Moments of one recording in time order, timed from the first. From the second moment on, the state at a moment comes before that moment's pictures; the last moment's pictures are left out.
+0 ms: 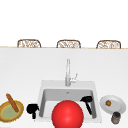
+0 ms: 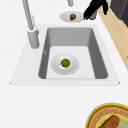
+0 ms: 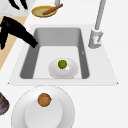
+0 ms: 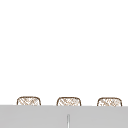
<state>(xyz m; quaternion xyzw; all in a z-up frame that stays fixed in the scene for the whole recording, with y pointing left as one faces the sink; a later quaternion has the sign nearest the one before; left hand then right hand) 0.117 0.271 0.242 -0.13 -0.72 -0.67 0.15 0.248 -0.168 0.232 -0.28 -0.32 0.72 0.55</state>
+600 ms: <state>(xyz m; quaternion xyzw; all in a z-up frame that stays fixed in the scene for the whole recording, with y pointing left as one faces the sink) 0.117 0.271 0.242 -0.13 -0.72 -0.67 0.15 0.246 -0.155 0.226 -0.24 -0.36 0.73 0.53</state>
